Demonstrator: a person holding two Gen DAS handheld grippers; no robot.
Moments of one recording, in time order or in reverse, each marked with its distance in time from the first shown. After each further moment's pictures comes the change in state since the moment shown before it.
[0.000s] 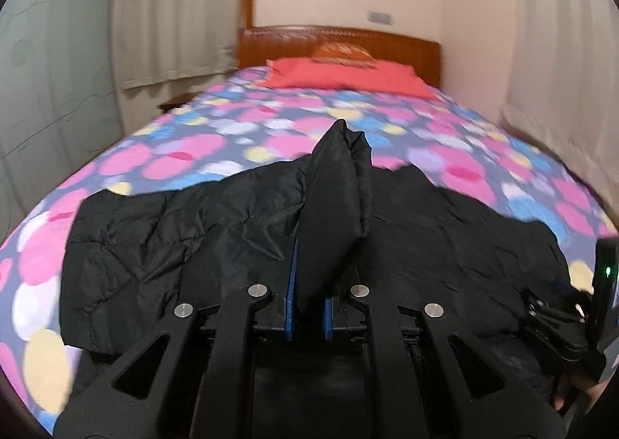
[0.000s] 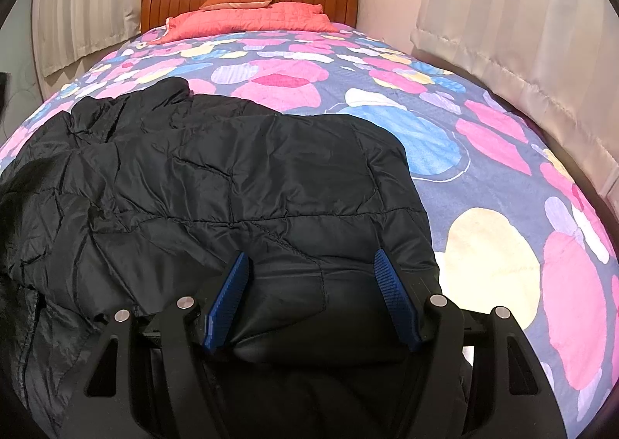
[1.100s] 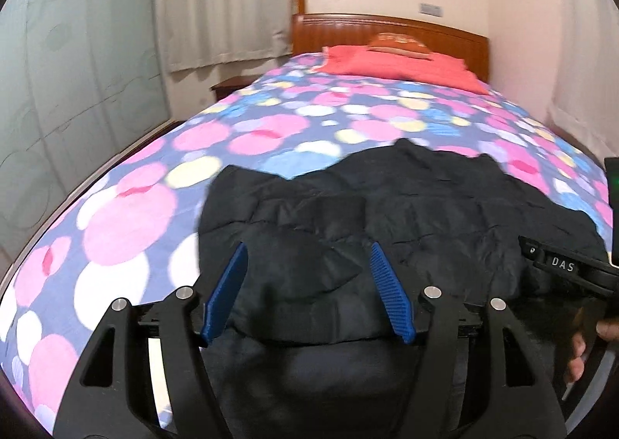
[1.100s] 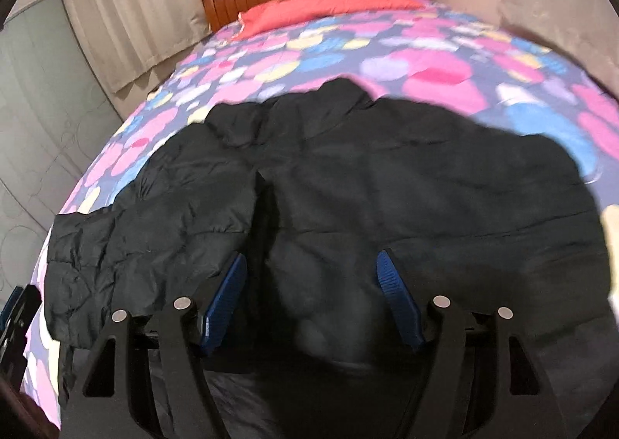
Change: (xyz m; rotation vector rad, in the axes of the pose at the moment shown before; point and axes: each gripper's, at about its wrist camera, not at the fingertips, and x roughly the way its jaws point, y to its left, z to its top) left arm -0.021 0.119 -0.009 -0.075 0.055 0.182; right arm -0.010 0.127 0.039 0.069 0.116 0.384
